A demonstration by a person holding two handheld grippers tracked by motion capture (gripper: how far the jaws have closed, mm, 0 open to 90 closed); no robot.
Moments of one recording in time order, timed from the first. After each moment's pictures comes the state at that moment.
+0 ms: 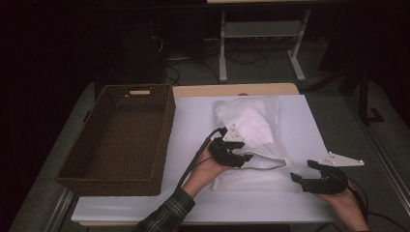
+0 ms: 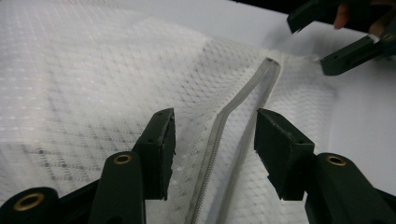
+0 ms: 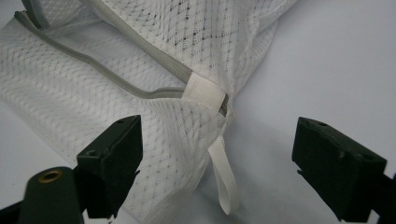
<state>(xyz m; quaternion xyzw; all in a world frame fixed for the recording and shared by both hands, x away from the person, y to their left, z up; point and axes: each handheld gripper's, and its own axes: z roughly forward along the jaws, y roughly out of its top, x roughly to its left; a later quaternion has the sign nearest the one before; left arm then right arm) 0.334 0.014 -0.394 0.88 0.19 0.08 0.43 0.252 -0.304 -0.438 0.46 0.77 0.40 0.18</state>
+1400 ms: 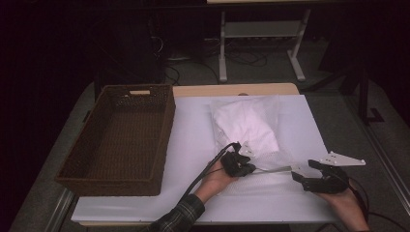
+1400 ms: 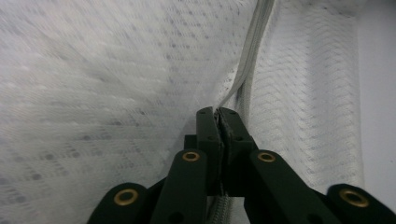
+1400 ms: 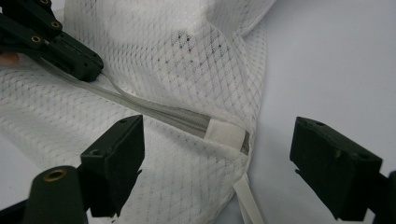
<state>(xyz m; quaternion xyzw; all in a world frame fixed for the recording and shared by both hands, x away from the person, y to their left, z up) 0.330 -0.015 -0.448 0.91 0.17 0.01 0.38 0.252 -0.307 -0.438 0.46 0.77 0.40 0.18</state>
